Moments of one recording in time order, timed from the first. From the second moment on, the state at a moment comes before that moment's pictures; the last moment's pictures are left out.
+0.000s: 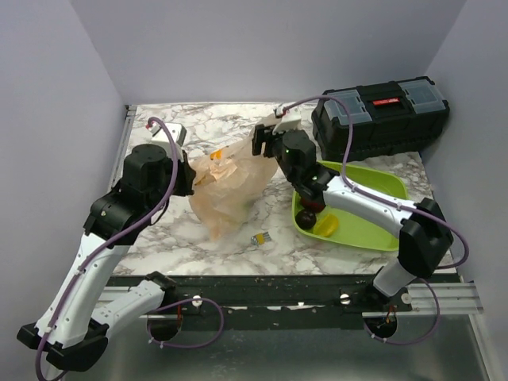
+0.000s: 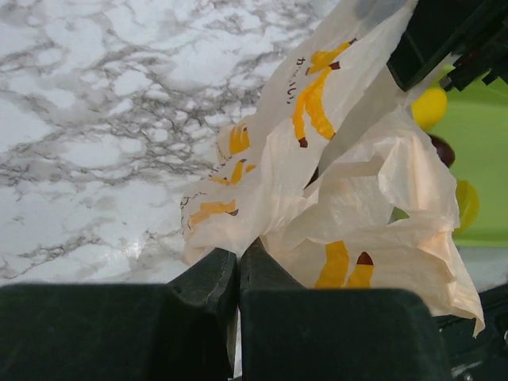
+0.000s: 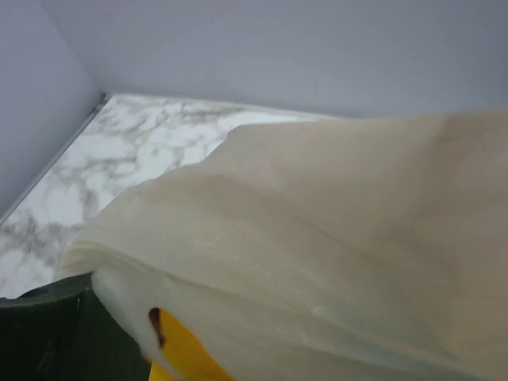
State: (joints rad) left arm -0.50 0.90 1.33 -0.86 -0.16 -0.26; right arm 0.82 1.64 1.29 0.33 0.52 0.12
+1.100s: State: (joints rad) left arm -0.49 0.64 0.91 -0.92 0.37 -0.54; right arm 1.16 1.54 0.80 0.31 0.07 0.40
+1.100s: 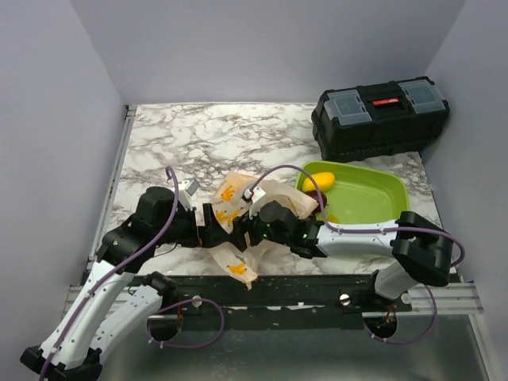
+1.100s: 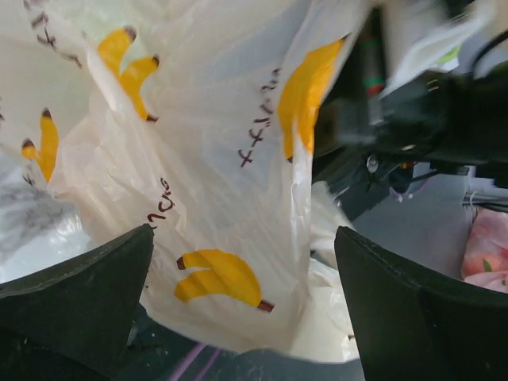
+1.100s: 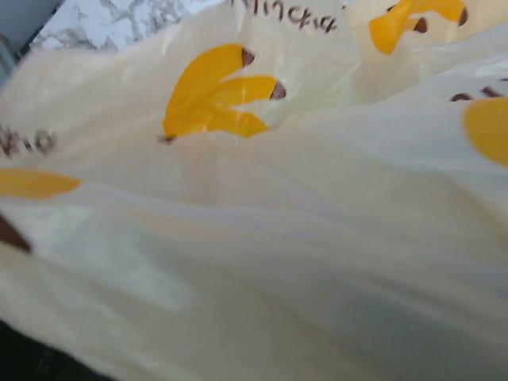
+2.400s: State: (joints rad) left arm -0.45 0.82 0.65 -0.59 -0.09 -0.61; right arm 1.15 1.64 0.69 0.62 -0.10 0.39
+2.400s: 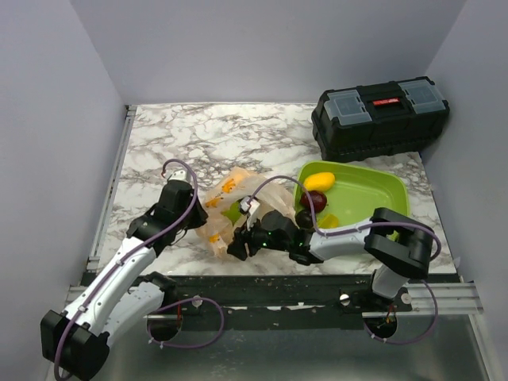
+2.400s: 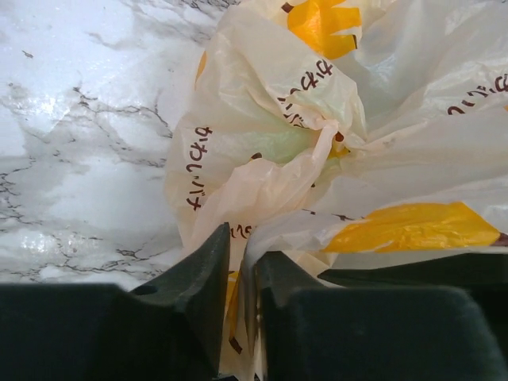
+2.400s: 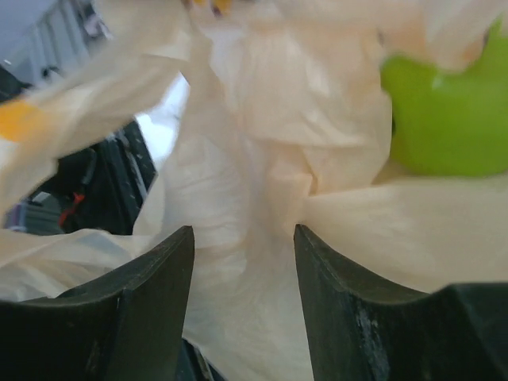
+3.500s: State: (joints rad) left arm -0.37 0.95 0.52 -0.47 -0.08 -0.65; right arm 1.11 1.85 1.06 0.39 0.41 0.38
